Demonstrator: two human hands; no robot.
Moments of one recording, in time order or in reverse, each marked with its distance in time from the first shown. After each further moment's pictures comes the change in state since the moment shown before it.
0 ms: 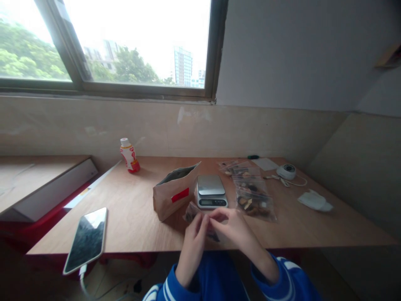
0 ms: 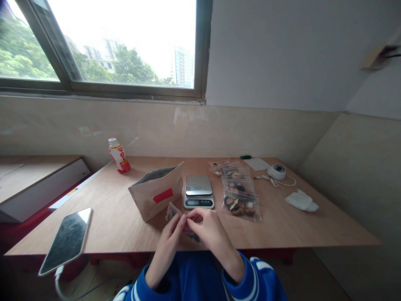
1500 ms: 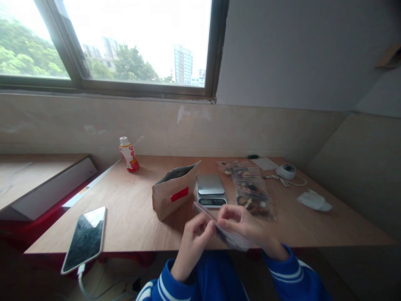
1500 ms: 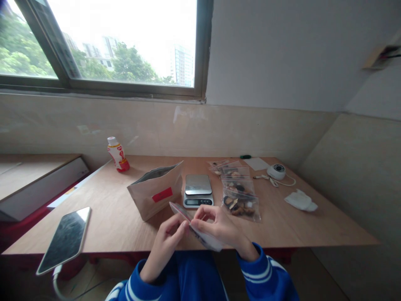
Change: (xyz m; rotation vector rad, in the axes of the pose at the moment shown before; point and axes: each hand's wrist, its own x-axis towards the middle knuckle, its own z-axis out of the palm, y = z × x) left_hand -0.002 0.025 -0.006 0.145 -0.176 0.140; right_hand -0.005 -0.001 -0.039 0.141 -0.246 -0.051
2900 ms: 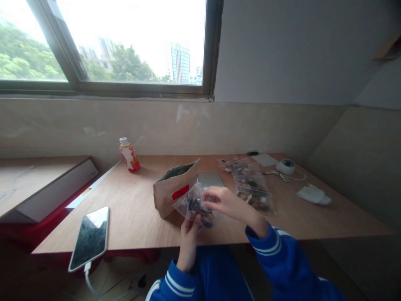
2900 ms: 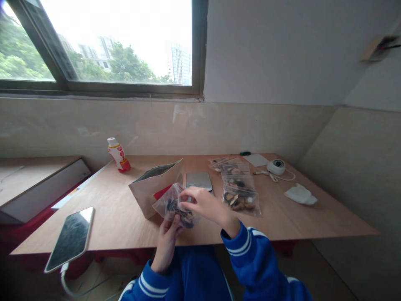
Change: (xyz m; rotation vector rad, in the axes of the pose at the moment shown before) left_hand -0.004 -0.058 0.007 -0.641 0.405 -0.259; right_hand 0.045 -0.023 0.004 -0.570 -0.084 -0.236
